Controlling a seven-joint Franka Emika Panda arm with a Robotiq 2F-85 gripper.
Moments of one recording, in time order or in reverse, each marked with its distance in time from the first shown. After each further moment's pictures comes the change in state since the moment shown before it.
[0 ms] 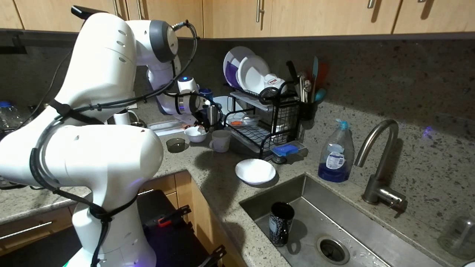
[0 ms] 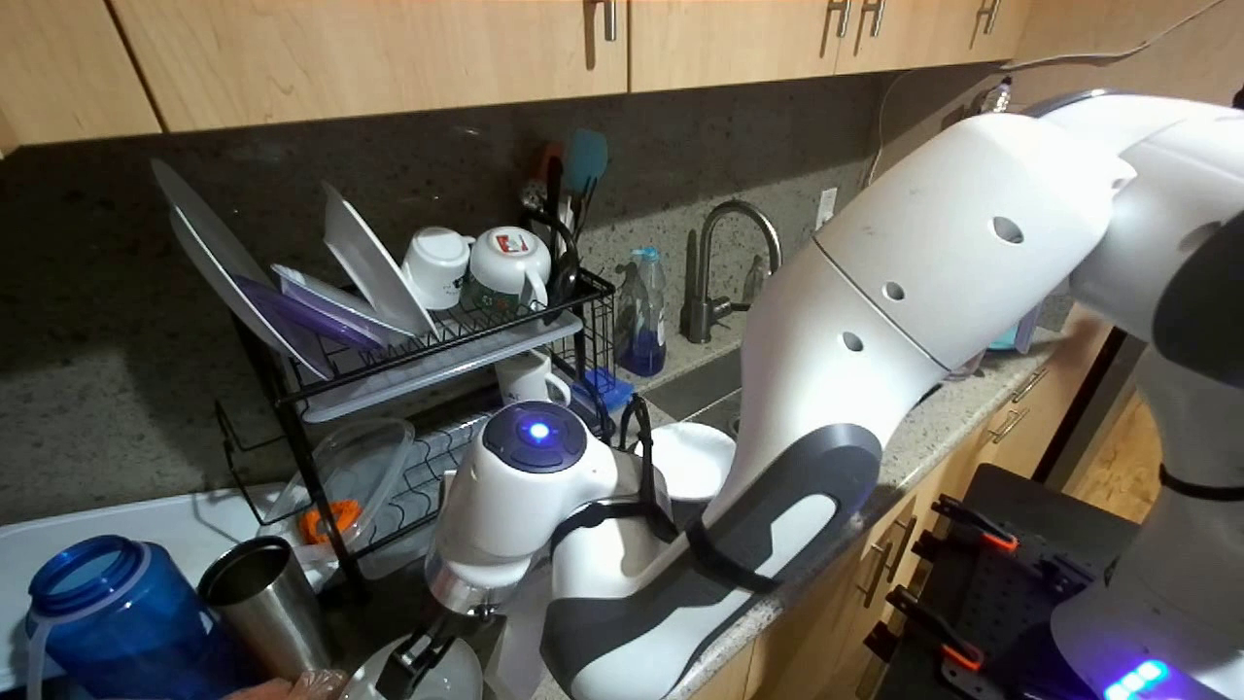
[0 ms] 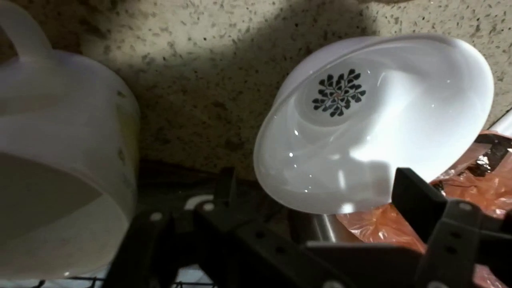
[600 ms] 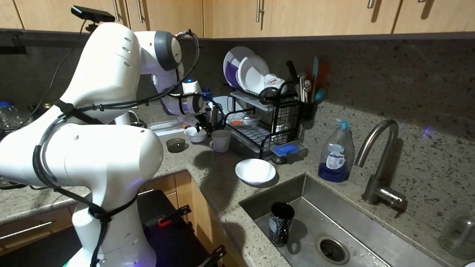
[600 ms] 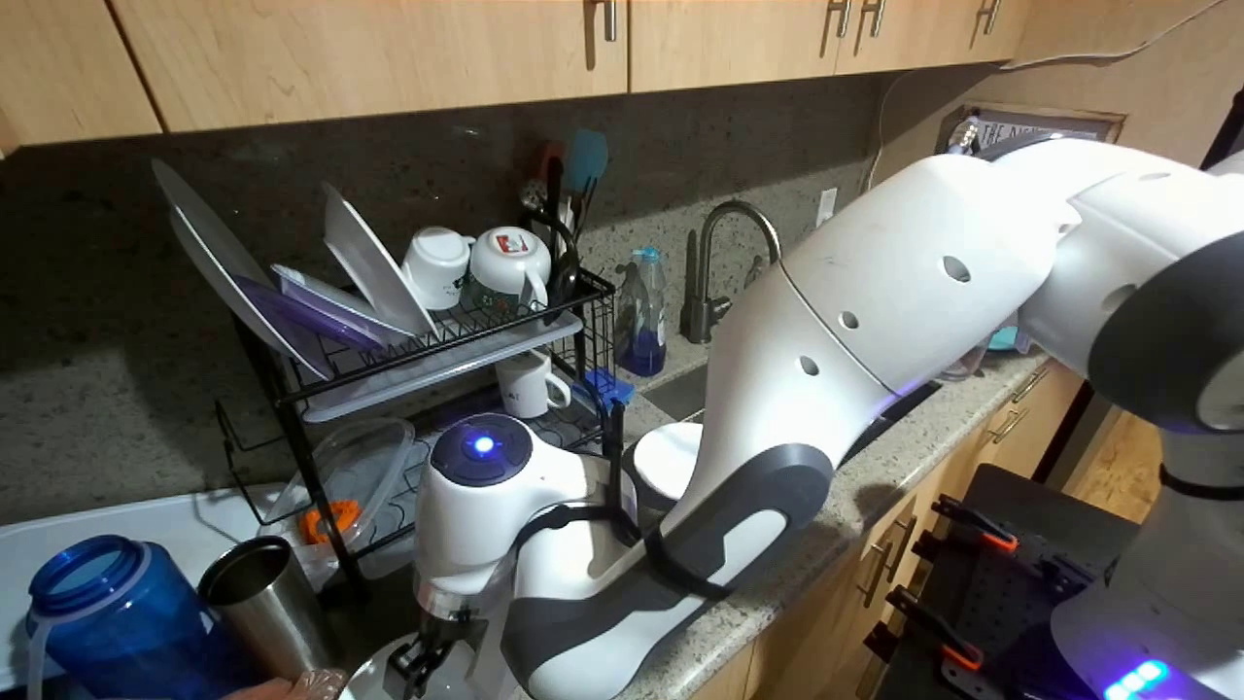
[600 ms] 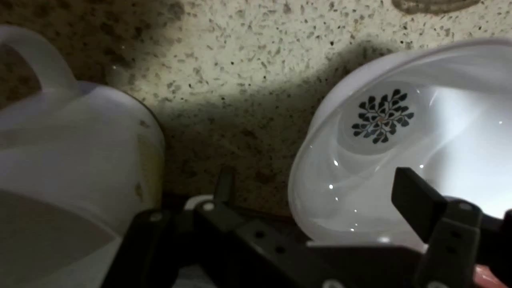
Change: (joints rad) arm -0.018 0.091 -0.006 0.141 -0.003 -0.187 0.049
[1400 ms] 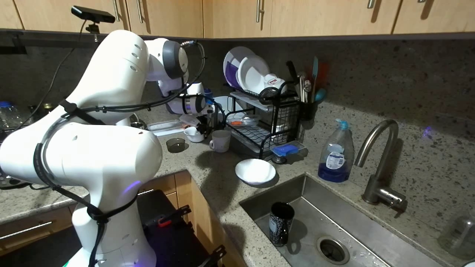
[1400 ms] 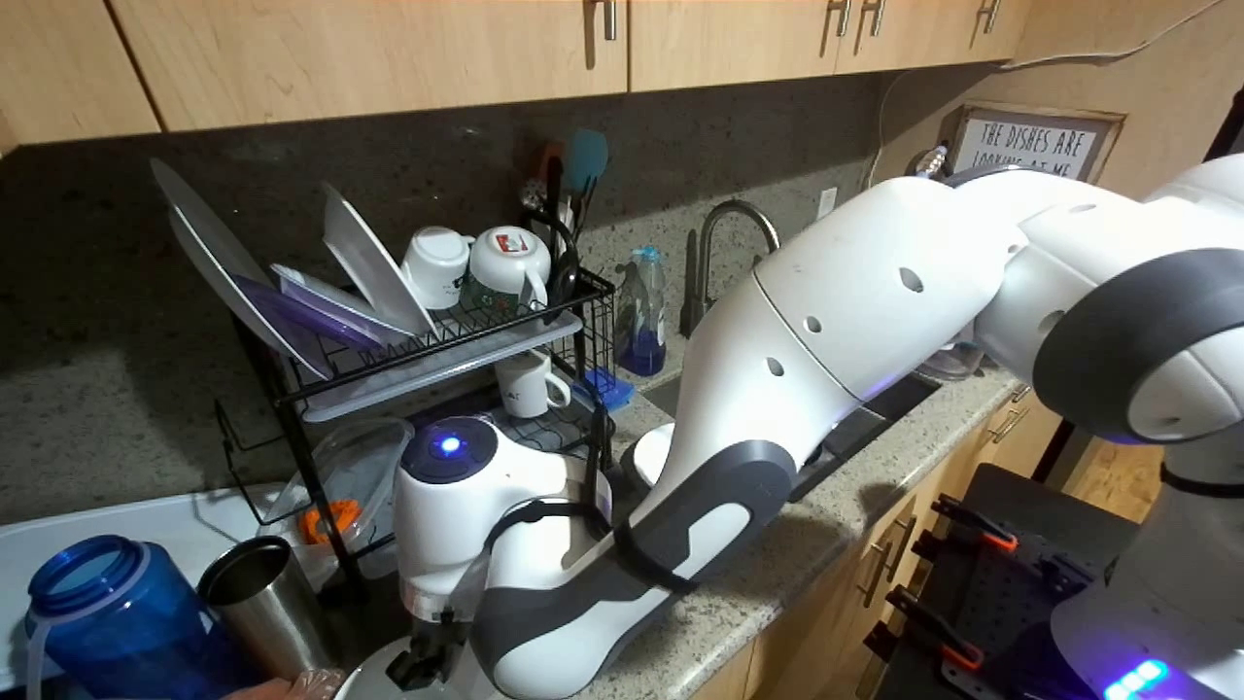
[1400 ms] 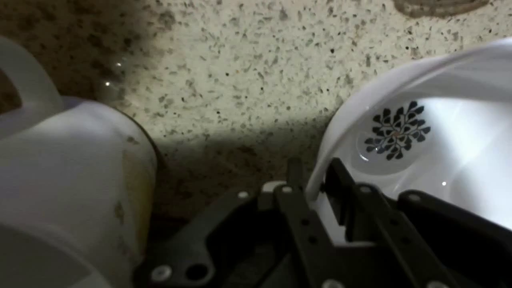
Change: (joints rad) arm -0.067 0.064 0.067 0.117 0.000 -0.119 0.000
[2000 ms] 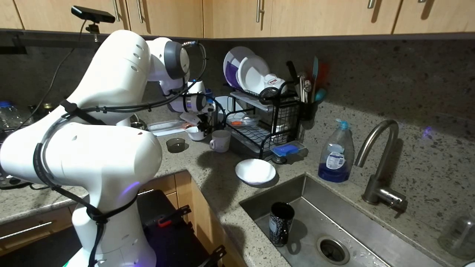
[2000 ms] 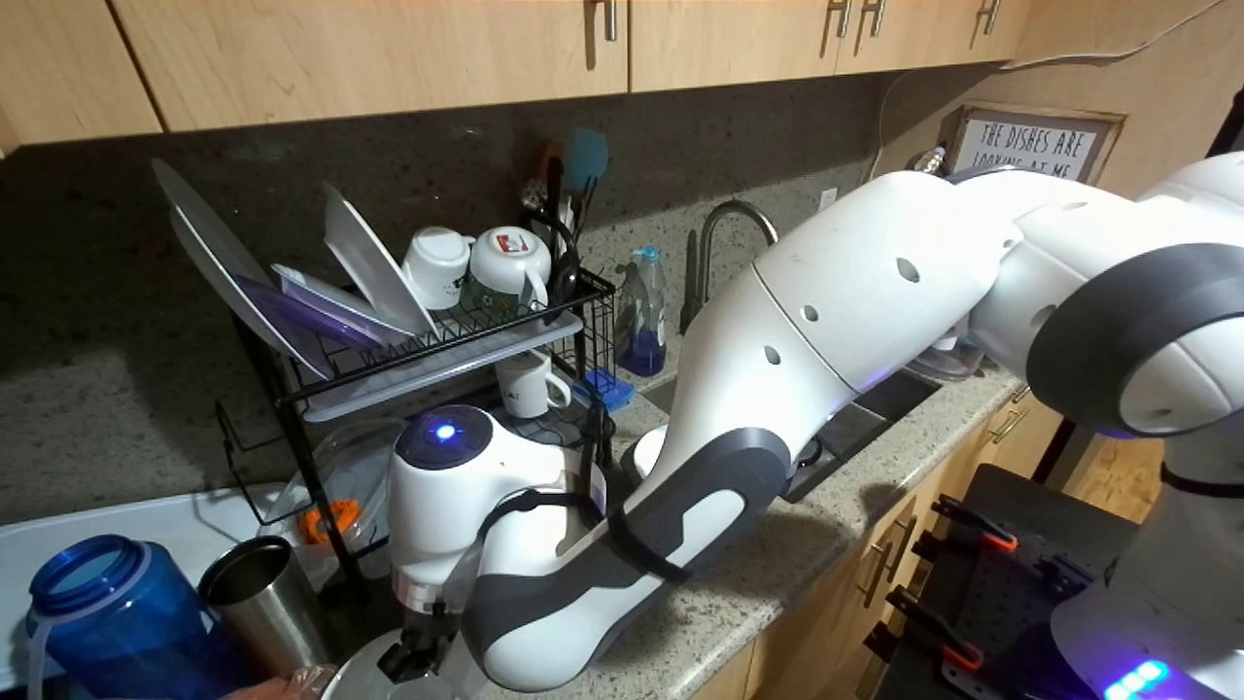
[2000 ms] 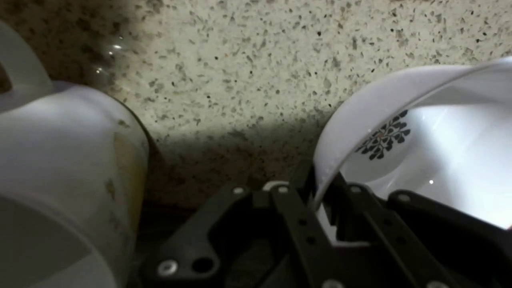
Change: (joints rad) arm -0.021 0.000 0.020 0.023 0.000 -0.007 0.000
